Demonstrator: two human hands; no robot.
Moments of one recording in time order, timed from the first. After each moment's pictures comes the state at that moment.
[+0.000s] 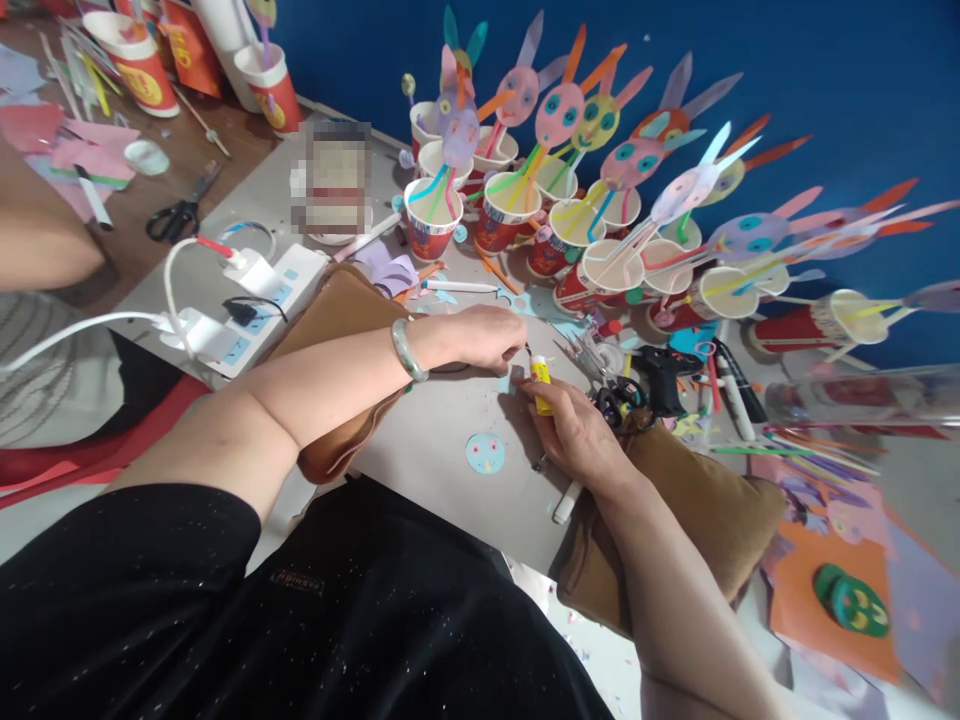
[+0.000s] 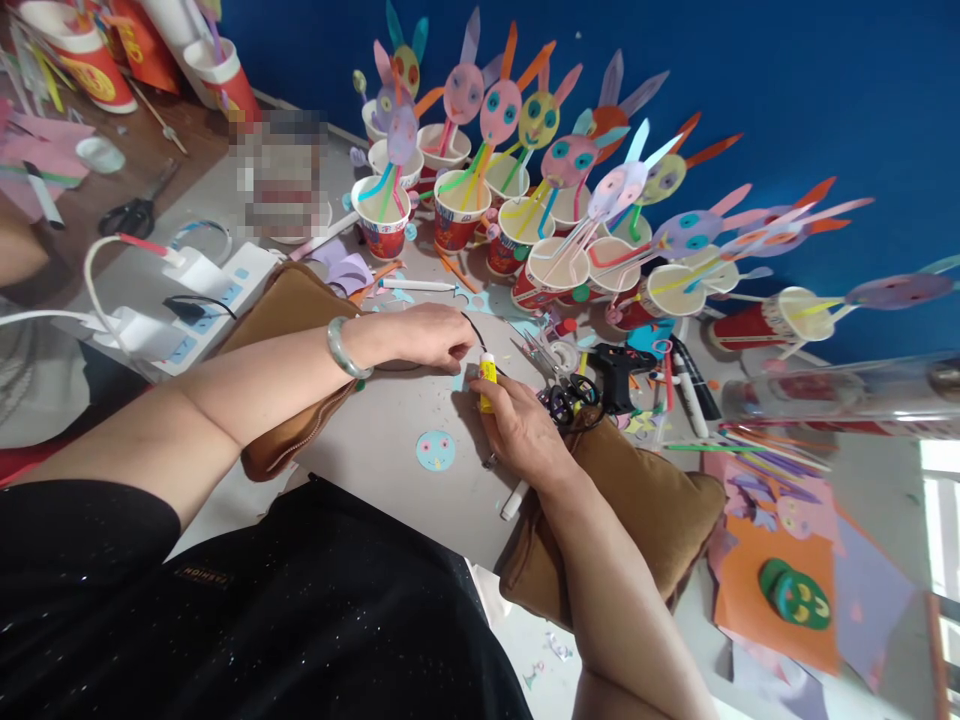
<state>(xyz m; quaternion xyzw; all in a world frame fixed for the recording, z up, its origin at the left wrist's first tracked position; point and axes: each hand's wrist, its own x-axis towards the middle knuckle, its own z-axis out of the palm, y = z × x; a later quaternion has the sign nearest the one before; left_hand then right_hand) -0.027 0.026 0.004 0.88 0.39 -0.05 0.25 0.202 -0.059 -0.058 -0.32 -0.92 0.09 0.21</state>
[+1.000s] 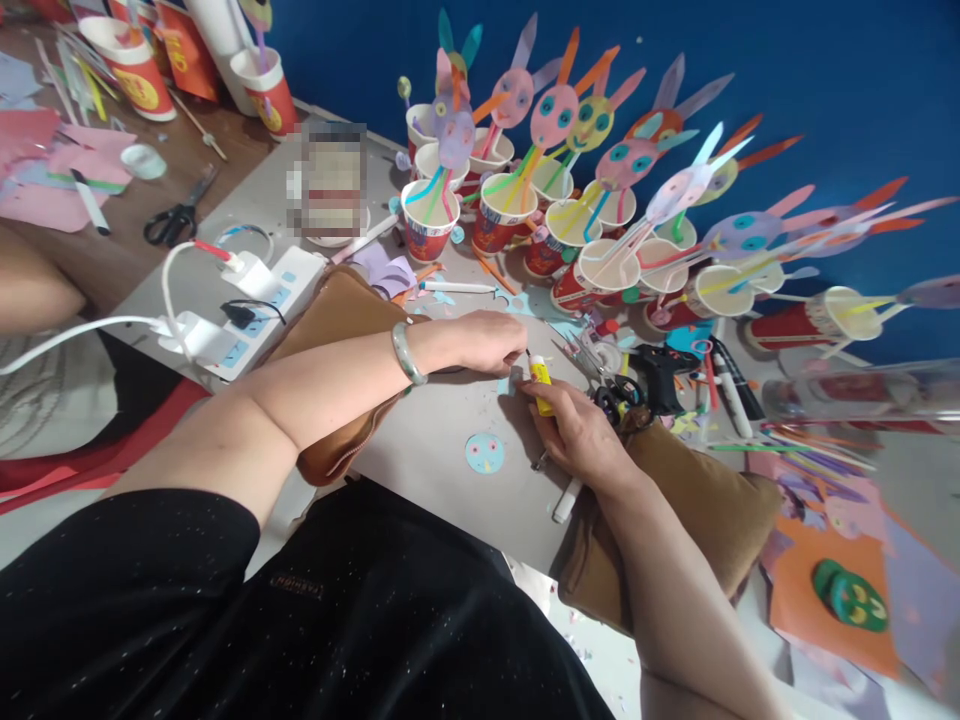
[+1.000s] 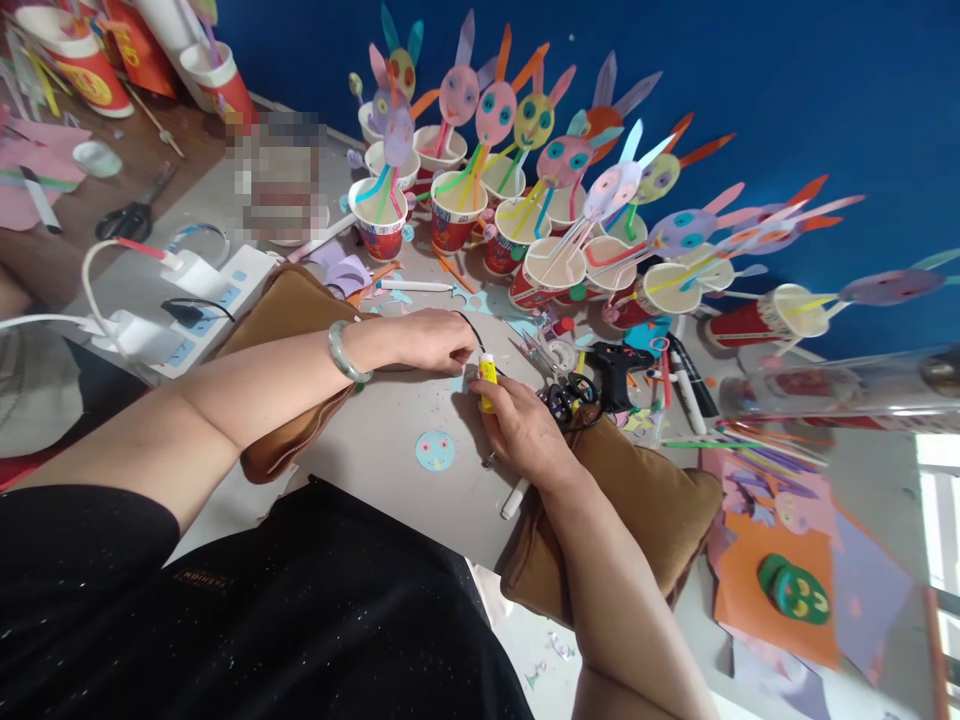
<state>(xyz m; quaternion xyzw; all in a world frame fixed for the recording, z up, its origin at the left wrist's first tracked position) -0.026 0.029 -0.011 0.89 0.37 -0.01 0.27 0.205 -0.060 -0.055 -0.33 -0.92 0.11 0.21</state>
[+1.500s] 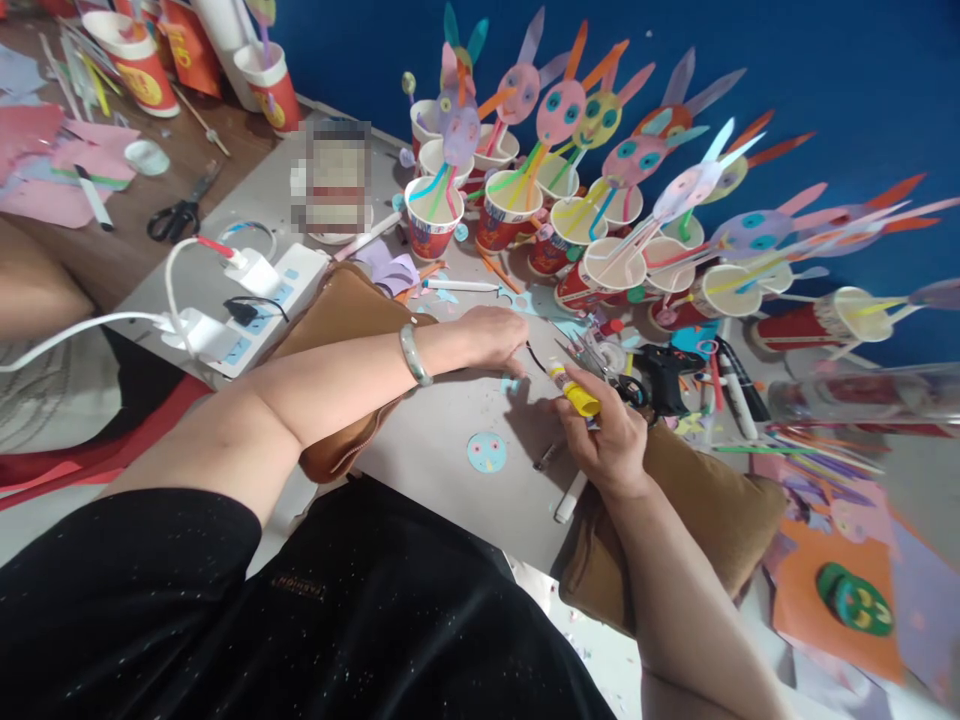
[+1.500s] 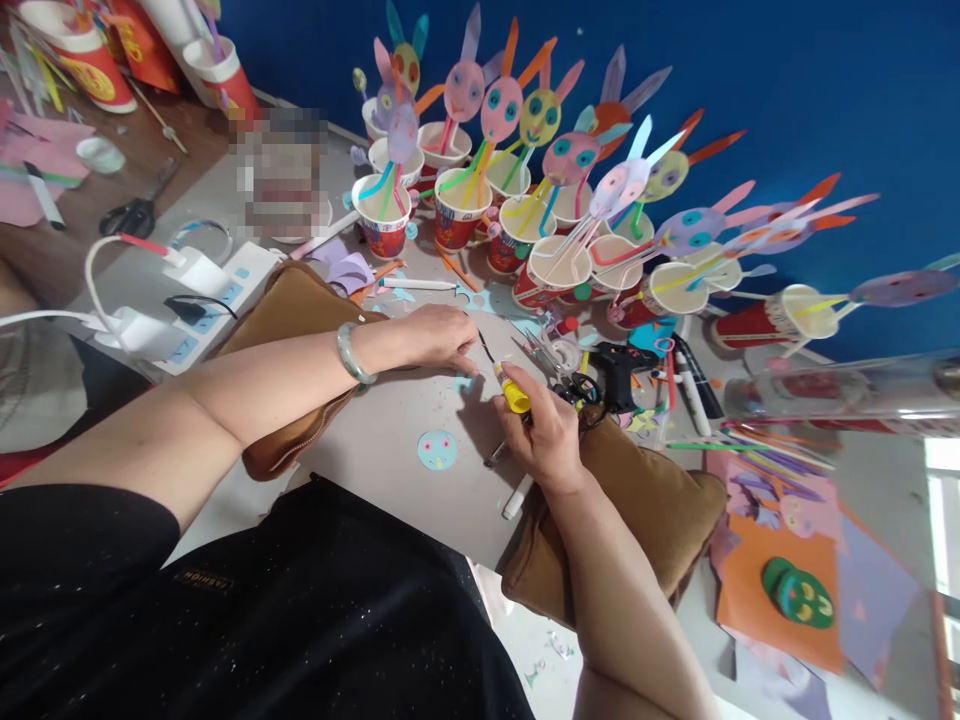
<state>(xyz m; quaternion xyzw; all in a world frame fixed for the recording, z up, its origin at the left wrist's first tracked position) -0.019 0.030 -0.019 0.87 0.43 -0.03 0.23 0.202 -0.068 -0.047 -0.40 -0.84 0.06 0.36</state>
